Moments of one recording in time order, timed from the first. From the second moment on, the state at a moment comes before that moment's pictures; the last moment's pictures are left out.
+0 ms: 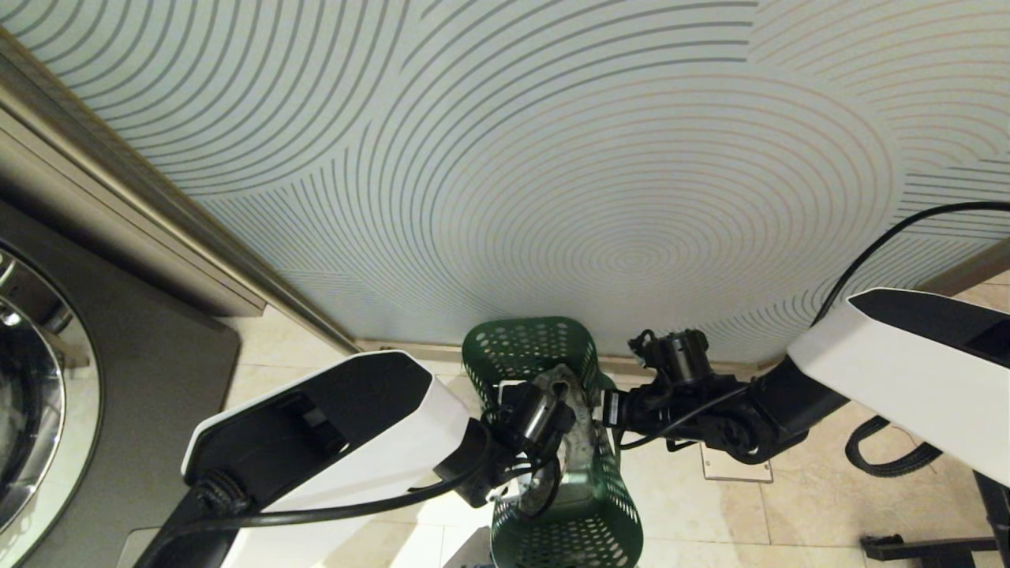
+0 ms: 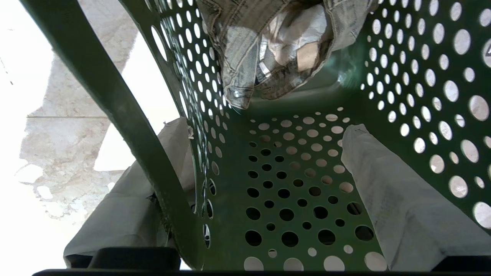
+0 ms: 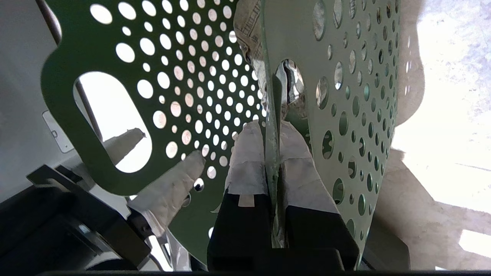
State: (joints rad) left arm -0.80 2.51 -1.40 -0.25 0.37 -0.53; right arm 0.39 2.28 -1.08 -0.57 0.19 0.49
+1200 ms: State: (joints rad) left arm -0.81 2.50 -1.40 -0.24 0.37 -0.54; right arm 0.39 2.26 -1.03 -0.57 0.19 0.49
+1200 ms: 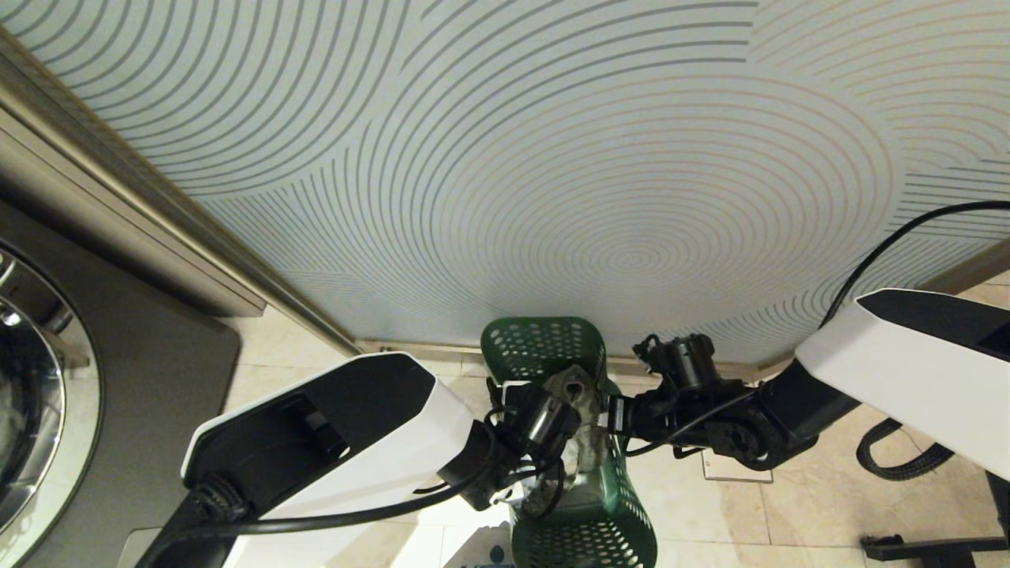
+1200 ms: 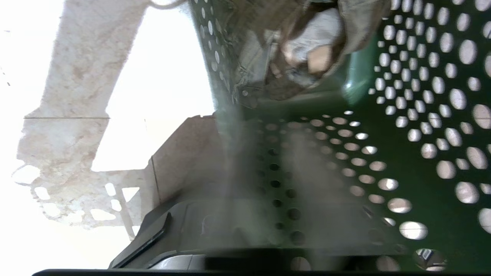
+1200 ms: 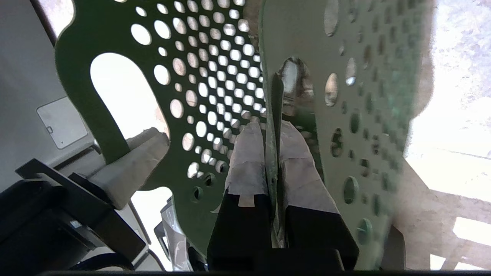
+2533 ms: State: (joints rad) left arm -0.87 2.33 -1.29 -0.17 0.36 -0.50; right arm 0.41 2.08 -0.84 -0.58 0.20 0.49
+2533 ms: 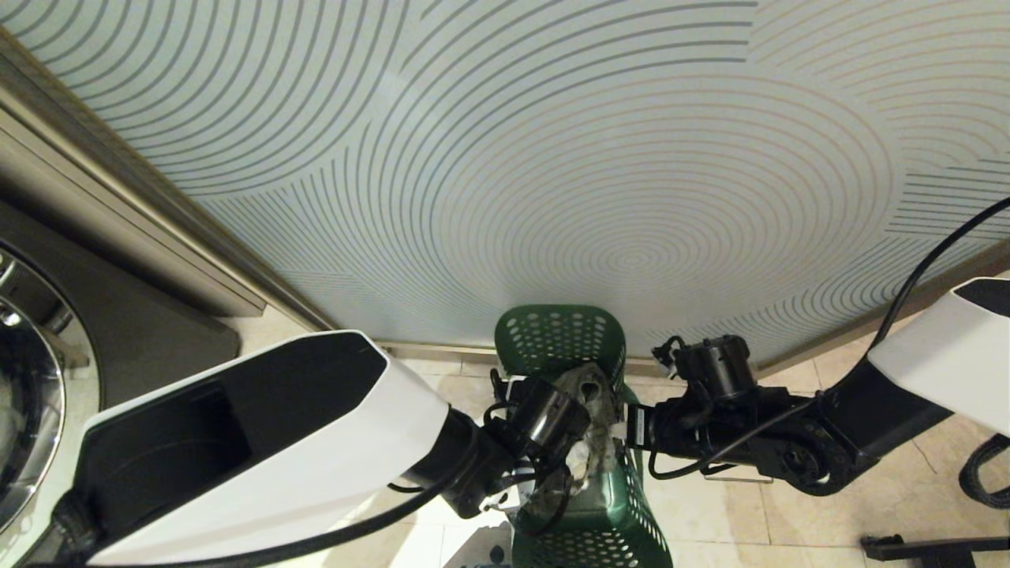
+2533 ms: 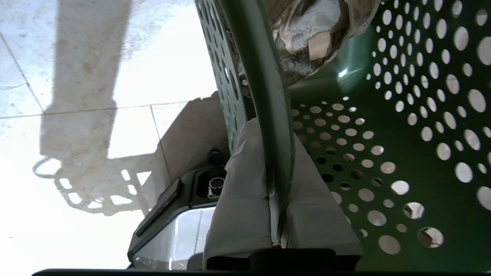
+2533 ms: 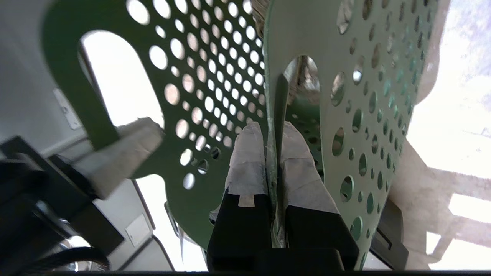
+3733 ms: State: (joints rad) left arm -0.94 2.16 -1.12 -0.18 0.28 -0.56; right arm 0.49 1.98 -0.74 -0.68 0.20 0.50
